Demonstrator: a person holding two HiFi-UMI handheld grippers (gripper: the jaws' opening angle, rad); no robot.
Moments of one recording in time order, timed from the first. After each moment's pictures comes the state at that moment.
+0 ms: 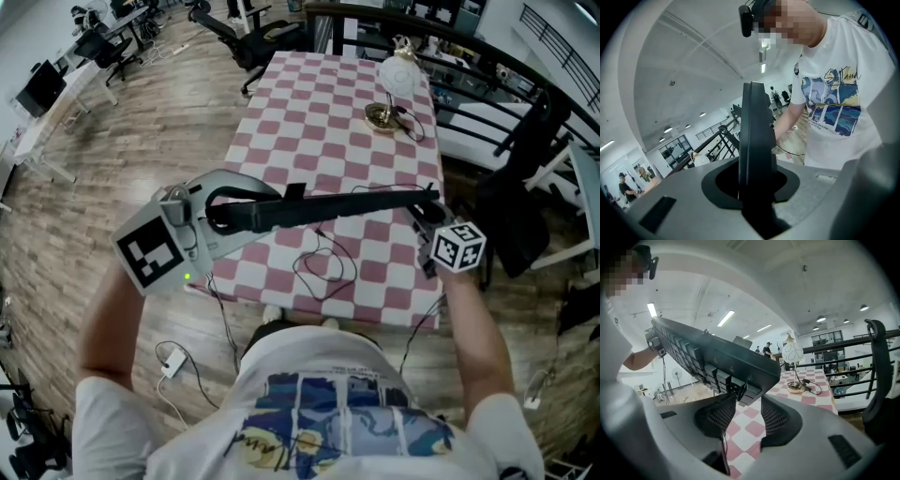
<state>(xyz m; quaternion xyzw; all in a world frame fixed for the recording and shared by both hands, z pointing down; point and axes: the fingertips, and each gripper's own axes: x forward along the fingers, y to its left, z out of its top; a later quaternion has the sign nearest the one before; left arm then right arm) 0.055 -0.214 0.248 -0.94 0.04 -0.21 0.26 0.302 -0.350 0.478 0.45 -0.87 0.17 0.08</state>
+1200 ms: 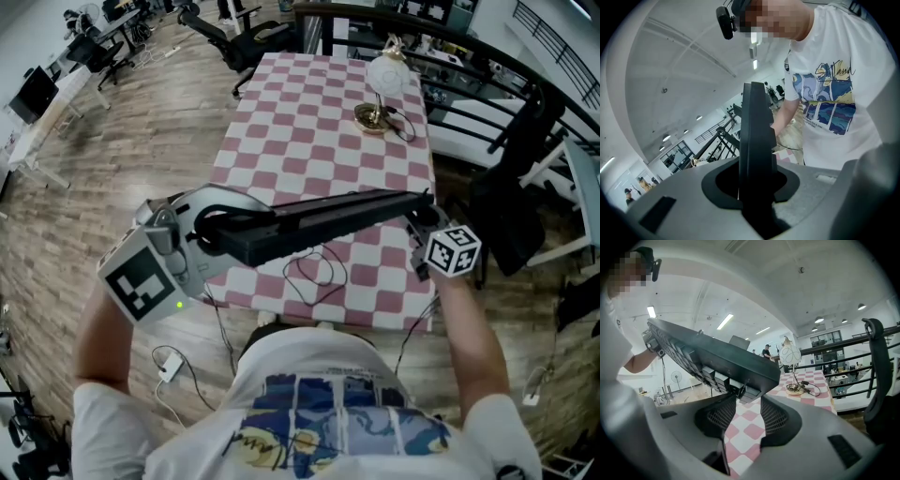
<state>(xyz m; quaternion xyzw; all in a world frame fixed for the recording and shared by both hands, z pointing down) 0.075 -0.208 0.242 -0.92 0.04 -0.24 0.30 0.318 -0.354 0.473 0.45 -0.87 0.17 0.06</state>
